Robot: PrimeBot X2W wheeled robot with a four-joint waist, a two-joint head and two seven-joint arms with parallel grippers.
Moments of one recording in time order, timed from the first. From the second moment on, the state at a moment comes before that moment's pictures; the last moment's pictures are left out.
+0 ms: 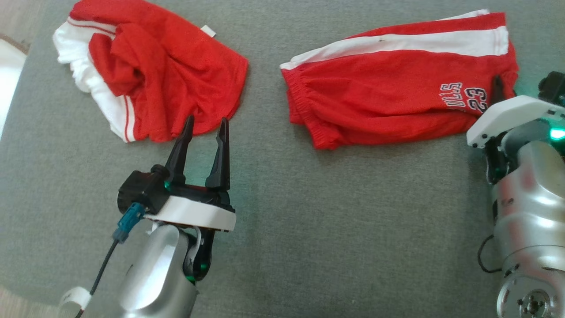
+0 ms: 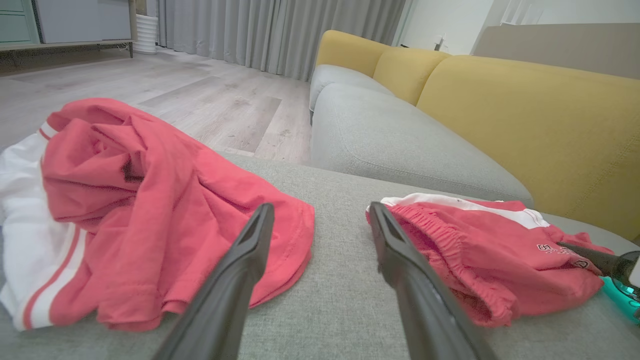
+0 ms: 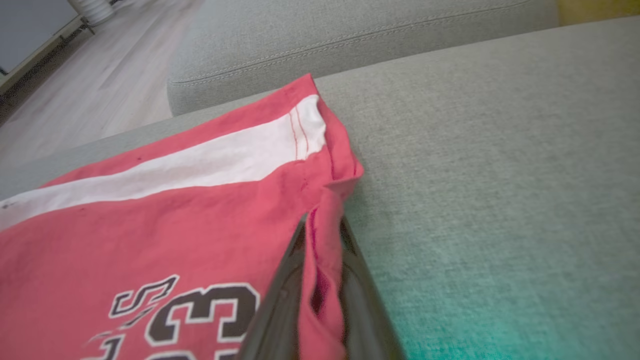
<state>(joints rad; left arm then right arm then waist) -0.36 0.04 -0.33 0.35 -0.40 -0.08 -0.25 -0.82 -0.07 -0.48 1.03 -0.14 0.13 -0.04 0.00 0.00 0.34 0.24</state>
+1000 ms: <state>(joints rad) -0.32 0.04 -0.35 0.33 -0.39 -0.08 -0.25 -0.58 -0.09 -0.44 0.80 0.10 0.13 -0.07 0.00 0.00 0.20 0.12</state>
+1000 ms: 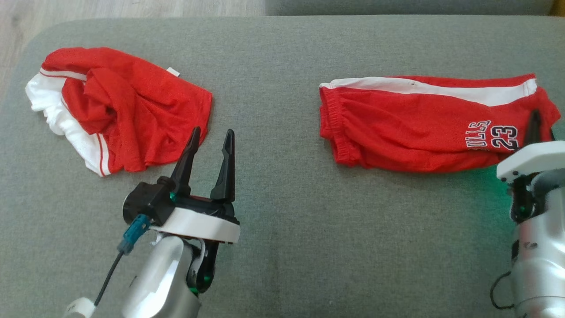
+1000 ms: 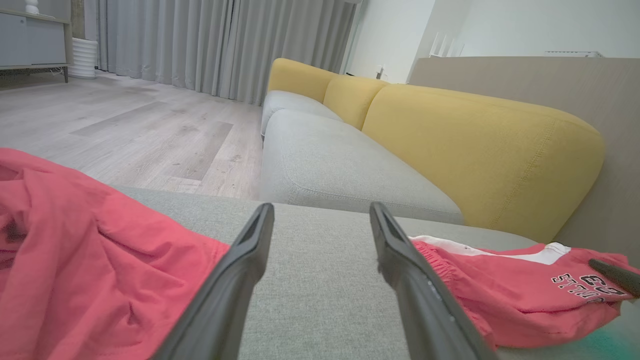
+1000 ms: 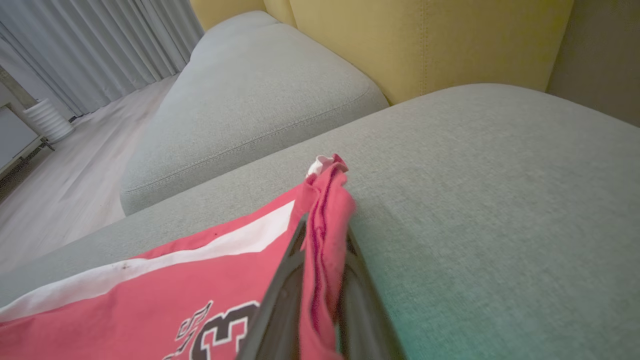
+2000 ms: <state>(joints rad) -0.29 0.04 -0.36 0.35 -0.40 -0.08 -0.25 -0.58 -0.06 0.17 0.77 0.38 0.13 -0.12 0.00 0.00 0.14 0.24</state>
